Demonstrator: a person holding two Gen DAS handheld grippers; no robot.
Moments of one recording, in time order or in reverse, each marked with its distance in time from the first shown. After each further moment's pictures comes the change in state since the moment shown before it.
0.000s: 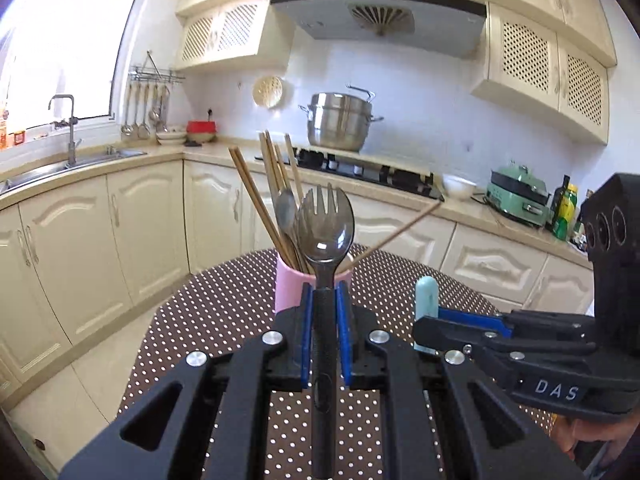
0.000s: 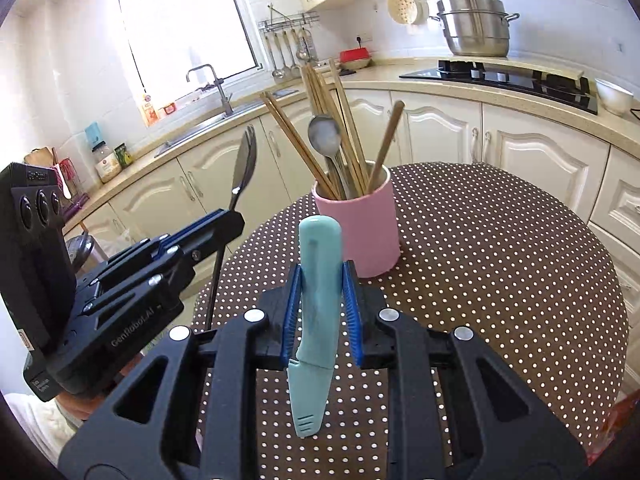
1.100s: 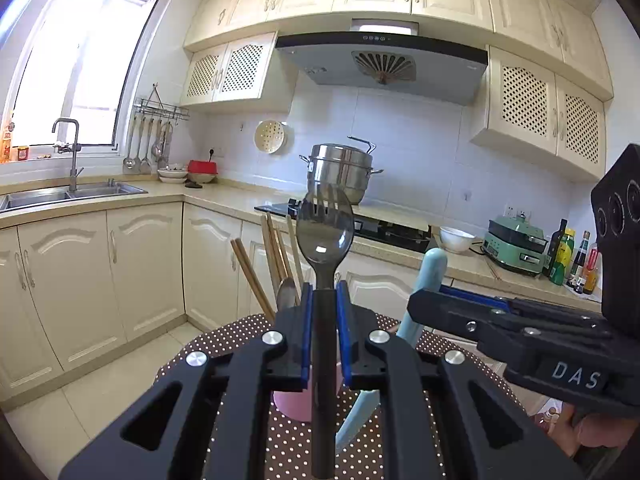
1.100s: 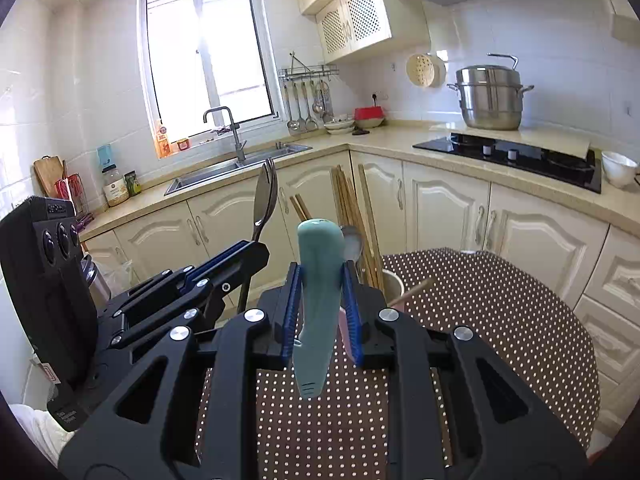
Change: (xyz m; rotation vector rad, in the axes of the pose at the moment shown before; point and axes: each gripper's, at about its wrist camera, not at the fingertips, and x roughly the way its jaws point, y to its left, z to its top) left arm -0.006 0.002 0.055 -0.029 -0.155 -0.013; right arm -0.022 0.023 0.074 -0.106 -0.177 0.004
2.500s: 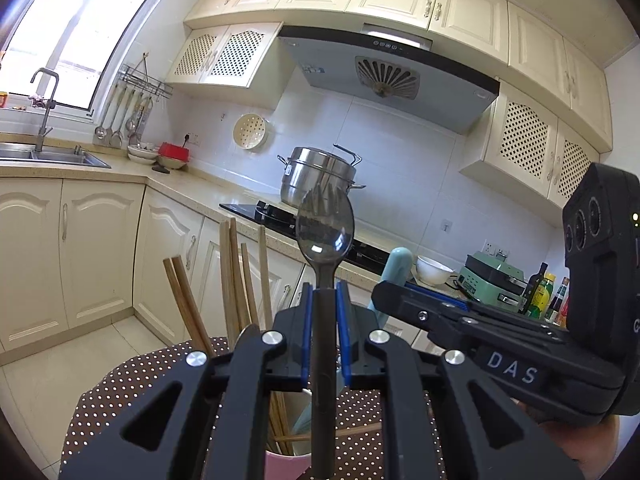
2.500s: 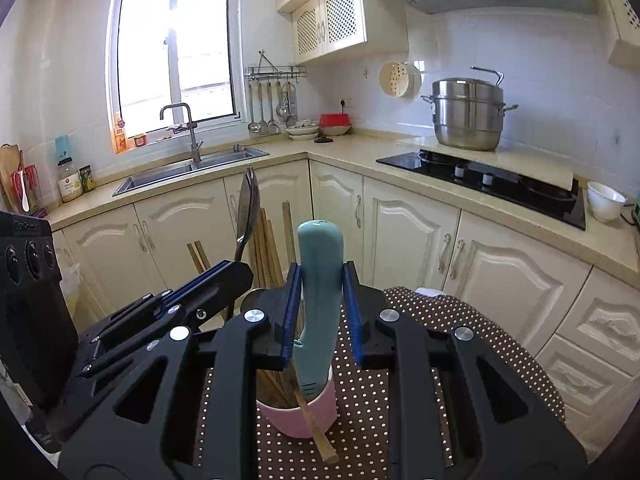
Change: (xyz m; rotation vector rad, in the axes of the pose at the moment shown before) left arm 0.100 0.021 0.006 -0.149 -0.033 -0.151; right arm 0.077 -0.049 0.040 -0.044 -0.001 -0.144
